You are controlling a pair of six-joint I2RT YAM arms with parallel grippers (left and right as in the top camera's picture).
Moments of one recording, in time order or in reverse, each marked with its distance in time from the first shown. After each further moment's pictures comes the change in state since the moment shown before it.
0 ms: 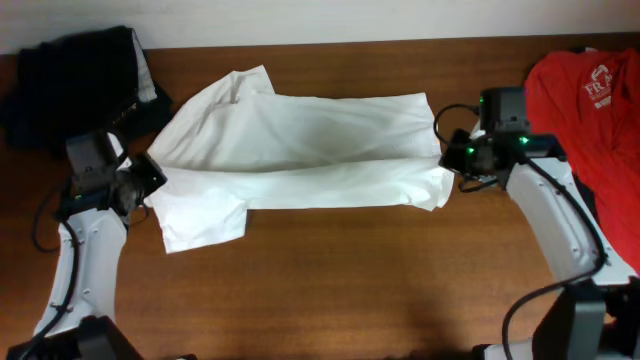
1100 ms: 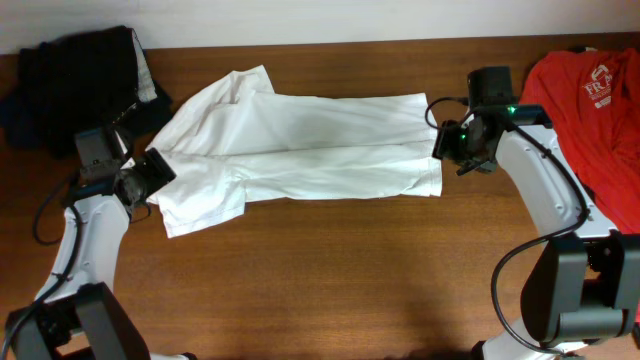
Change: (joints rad) left arm -0.006 0.110 0.024 -0.006 -0.069 0.004; right arm 0.011 0.176 0.179 -0.139 0.049 -0.132
